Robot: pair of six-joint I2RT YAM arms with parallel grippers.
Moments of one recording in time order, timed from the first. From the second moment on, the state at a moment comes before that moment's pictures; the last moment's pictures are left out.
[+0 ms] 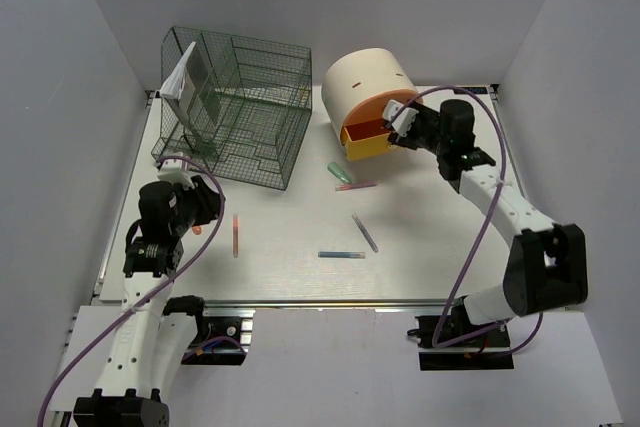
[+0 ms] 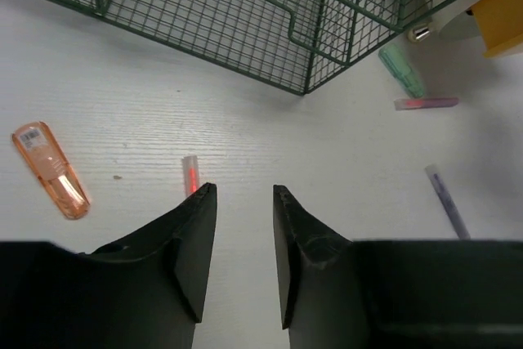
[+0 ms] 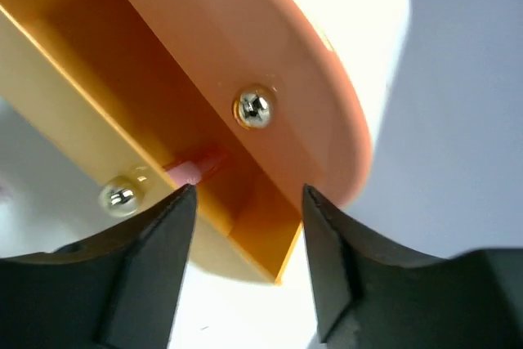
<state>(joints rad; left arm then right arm) -0.01 0.66 0.61 -0.40 0.22 -0.32 0.25 1.47 1.06 0.07 -0.37 -1.01</state>
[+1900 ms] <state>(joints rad) 0.12 1.48 0.77 -0.41 -0.19 -0.42 0.05 0.90 0.77 -0.04 -1.07 -0.06</state>
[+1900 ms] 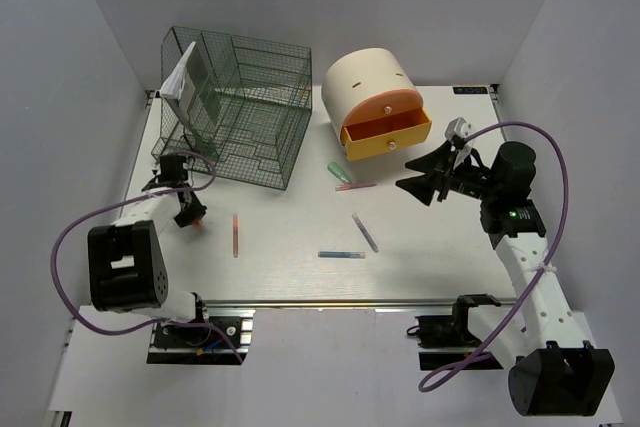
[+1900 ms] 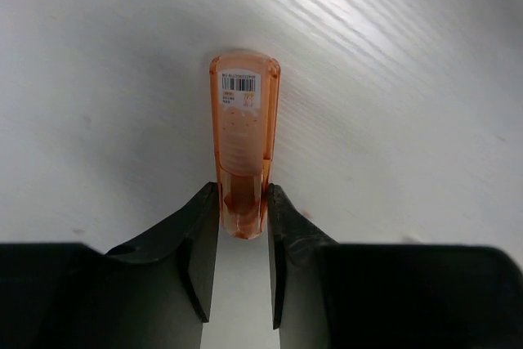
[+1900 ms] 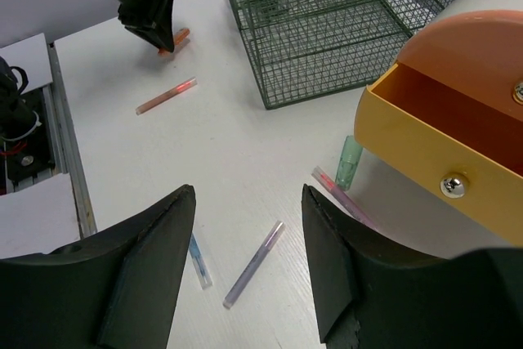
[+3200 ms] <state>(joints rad) -0.53 1.44 1.39 -0.38 0.61 -0.27 -0.11 0.94 0.77 -0.04 -0.89 -0.06</state>
